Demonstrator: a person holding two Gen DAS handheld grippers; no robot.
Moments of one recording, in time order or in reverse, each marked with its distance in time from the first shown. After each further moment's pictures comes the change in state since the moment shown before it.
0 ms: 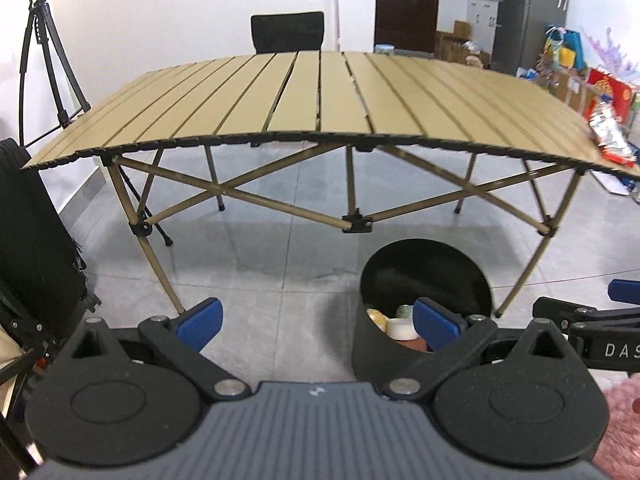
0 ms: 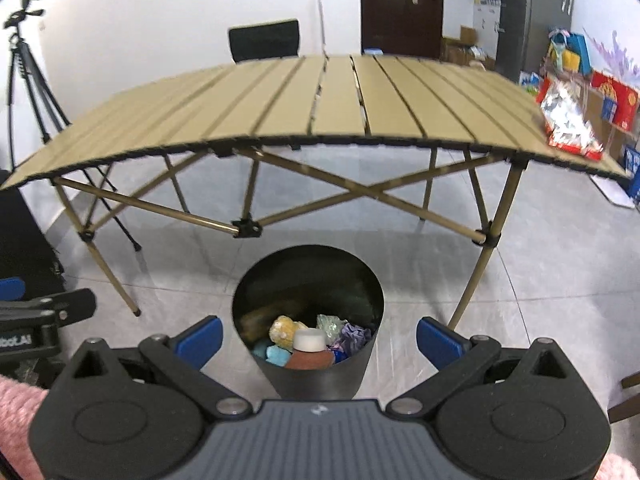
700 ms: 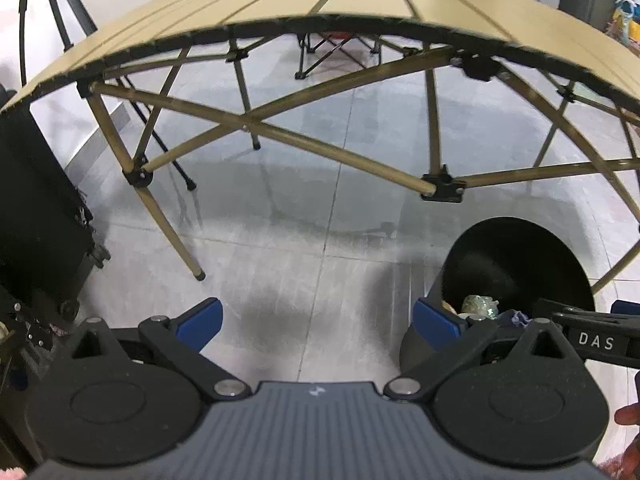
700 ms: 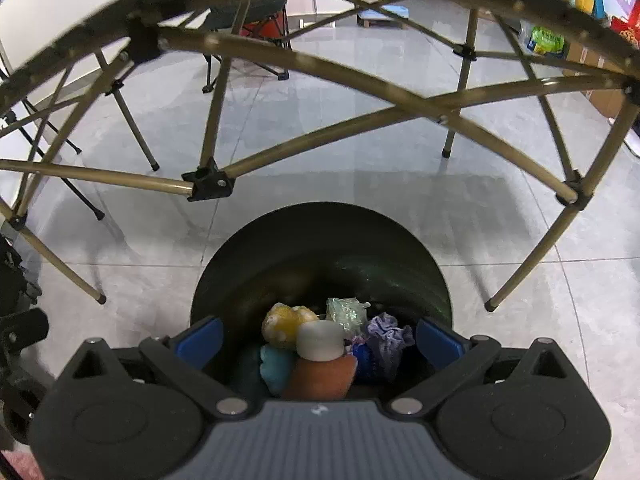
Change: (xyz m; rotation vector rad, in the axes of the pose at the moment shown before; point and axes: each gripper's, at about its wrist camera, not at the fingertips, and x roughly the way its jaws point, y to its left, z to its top) left arm 0.159 0.030 0.017 -0.072 0.197 0.133; right arm 0.195 0.017 0.022 0.057 0.213 -0.026
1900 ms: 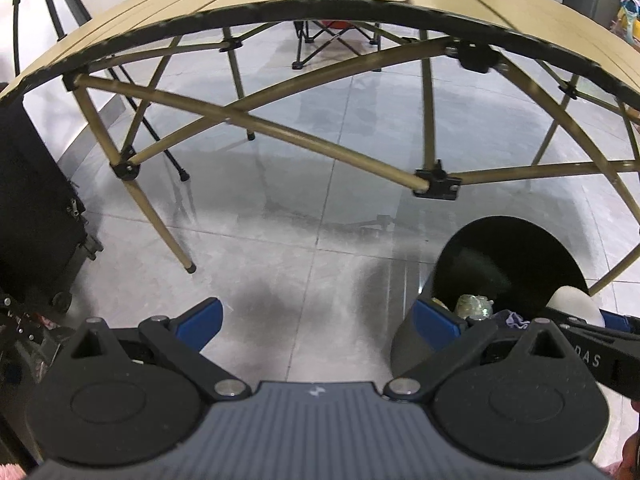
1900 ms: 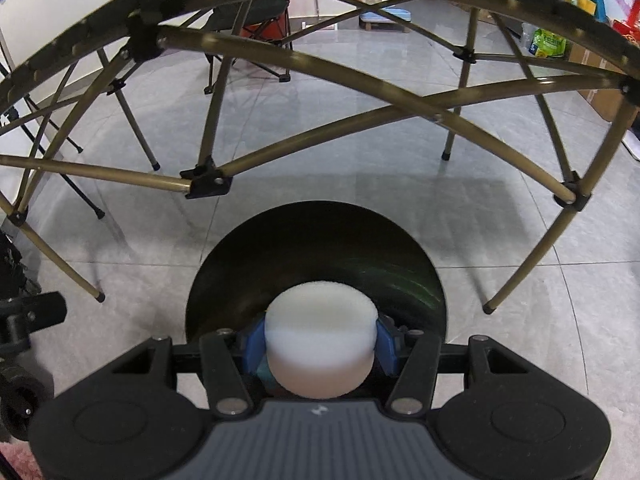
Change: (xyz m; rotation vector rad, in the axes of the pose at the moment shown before) left arm 0.018 -0.008 0.008 -0.022 0.044 0.002; right arm 0.007 -0.001 -0.002 -0.010 -0.003 0.003
